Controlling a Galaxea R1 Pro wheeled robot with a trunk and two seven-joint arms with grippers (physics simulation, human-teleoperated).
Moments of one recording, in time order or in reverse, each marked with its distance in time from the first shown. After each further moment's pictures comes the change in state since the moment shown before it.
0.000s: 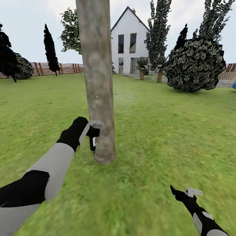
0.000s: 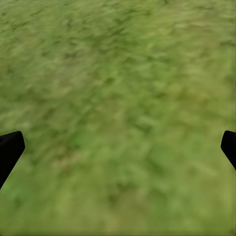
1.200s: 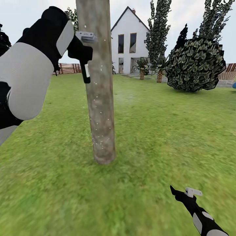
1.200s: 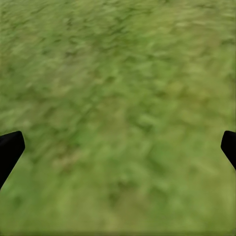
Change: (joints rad) left arm -0.817 -0.016 -0.001 0.287 0.009 0.019 0.000; right arm 0.000 0.000 0.002 0.004 0.002 0.000 0.000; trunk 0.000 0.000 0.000
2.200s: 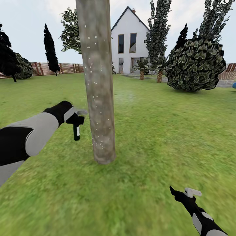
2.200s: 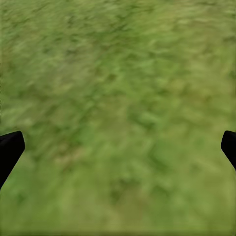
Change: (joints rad) left arm 0.401 0.142 -0.006 0.339 -0.011 -0.211 -0.003; right arm 0.000 0.002 0.000 0.006 0.000 0.000 0.000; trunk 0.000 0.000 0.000
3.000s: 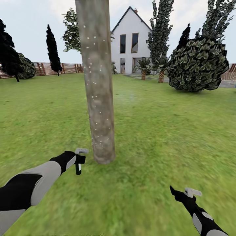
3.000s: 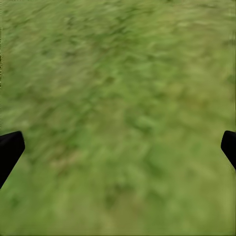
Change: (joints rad) left arm 0.482 0.020 0.007 0.000 0.014 -0.449 -0.003; right arm 0.000 -0.001 0.000 -0.001 -0.002 0.000 0.000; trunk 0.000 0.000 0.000
